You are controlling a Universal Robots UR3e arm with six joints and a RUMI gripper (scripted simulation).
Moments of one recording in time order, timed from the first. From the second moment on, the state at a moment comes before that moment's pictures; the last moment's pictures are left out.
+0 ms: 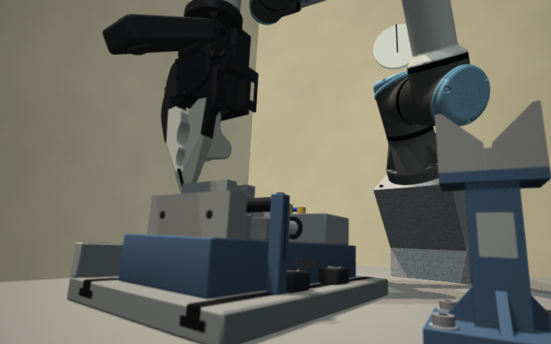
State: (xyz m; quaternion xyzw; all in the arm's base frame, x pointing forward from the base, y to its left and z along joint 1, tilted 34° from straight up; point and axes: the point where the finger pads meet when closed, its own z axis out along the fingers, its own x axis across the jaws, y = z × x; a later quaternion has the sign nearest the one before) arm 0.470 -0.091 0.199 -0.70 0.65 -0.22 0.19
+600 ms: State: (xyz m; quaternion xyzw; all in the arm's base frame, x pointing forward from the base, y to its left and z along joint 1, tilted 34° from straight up) arm 0.470 -0.106 0.201 -0.70 0.65 -0.22 0.19
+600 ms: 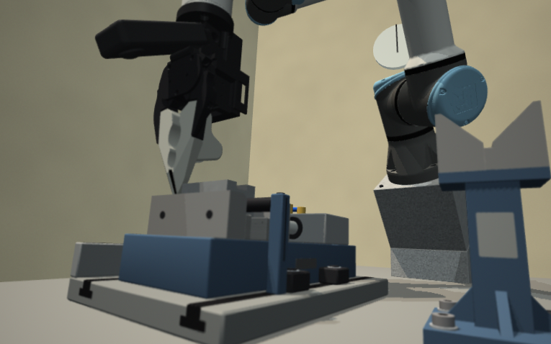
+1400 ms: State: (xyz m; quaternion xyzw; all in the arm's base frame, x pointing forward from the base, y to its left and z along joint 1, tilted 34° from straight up) arm 0.454 -0.105 0.226 -0.70 0.65 -0.22 0.19
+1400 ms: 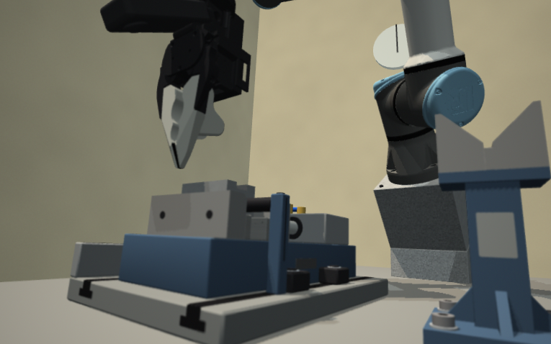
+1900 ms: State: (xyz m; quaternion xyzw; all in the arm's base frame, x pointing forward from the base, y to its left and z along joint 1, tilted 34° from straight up) arm 0.439 -0.104 0.248 -0.70 0.65 -0.22 0.19
